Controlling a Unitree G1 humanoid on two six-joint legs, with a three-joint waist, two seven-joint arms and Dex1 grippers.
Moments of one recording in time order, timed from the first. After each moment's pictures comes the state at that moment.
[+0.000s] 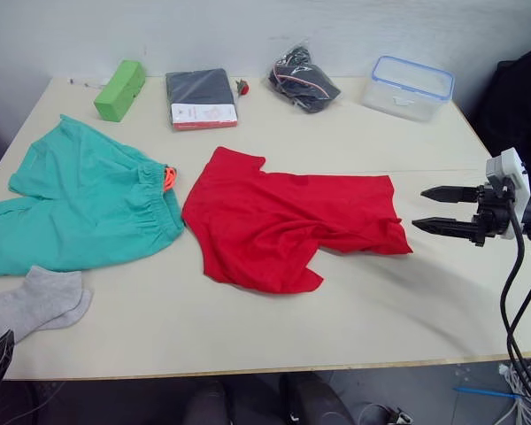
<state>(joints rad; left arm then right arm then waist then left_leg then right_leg) 0.76 0.35 1.02 -0.51 -0.71 0.34 -0.43 -0.68 -0.97 -0.12 0.60 0.38 0.28 1.49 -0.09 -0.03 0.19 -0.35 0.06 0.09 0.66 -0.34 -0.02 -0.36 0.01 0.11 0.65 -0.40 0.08</state>
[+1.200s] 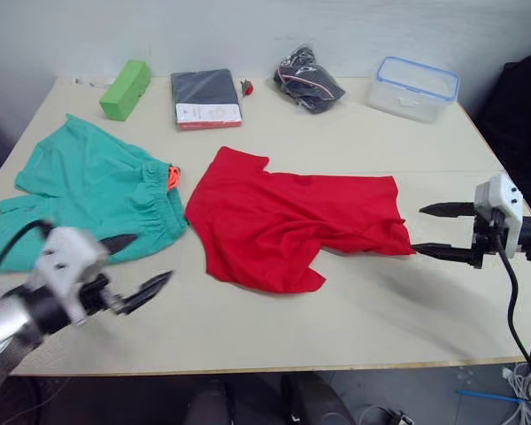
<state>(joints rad) 0.11 0.97 0.37 -0.66 -0.70 0.59 -0.62 -0.40 -1.00 -0.17 0.30 0.35 0.15 1.40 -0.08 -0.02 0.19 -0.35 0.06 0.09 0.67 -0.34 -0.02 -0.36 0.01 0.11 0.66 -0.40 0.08</state>
